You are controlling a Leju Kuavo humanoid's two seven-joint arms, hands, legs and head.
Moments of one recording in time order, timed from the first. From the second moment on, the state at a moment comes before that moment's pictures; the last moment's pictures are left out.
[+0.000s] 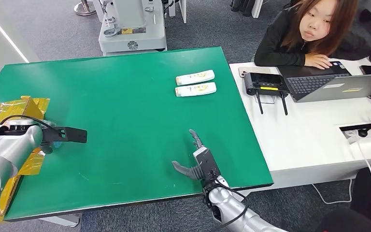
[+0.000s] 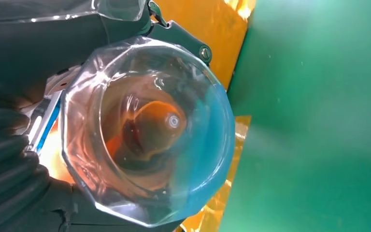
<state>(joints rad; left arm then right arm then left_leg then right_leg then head) -1.14 0.17 -0.88 -0.21 -0.98 -0.51 0.09 -0.39 0.05 0.67 -0.57 -0.37 -0.39 -0.58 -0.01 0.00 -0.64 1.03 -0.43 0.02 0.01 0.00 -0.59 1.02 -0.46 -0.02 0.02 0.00</state>
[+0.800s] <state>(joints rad) -1.06 0.16 -0.83 -0.21 -0.97 -0.51 0.08 -0.39 0.04 0.74 -0.56 -0.34 -0.42 -0.54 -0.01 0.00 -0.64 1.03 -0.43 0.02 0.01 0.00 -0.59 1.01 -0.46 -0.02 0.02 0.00</state>
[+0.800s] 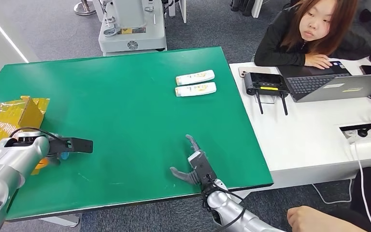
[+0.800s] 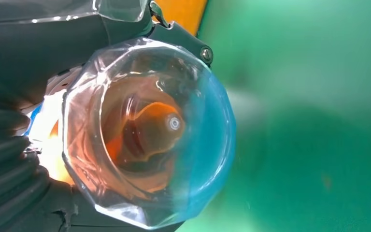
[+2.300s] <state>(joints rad) -1.01 0.04 -0.83 -0.21 -1.05 -0.37 -0.10 -0.33 0.02 0.70 -0.64 -0.15 -0.35 -0.48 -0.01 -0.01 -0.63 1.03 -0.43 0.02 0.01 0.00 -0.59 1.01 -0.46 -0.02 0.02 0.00</state>
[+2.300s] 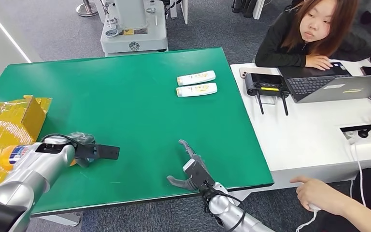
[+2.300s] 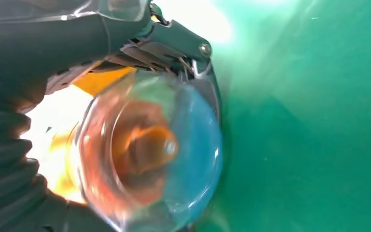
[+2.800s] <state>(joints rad) -1.01 0.05 -0.83 -0.21 -1.04 -0.41 -0.01 -0.30 0.02 0.64 -0.64 -0.10 -0.32 -0.48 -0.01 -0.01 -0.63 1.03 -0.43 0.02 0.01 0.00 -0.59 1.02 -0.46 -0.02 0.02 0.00</state>
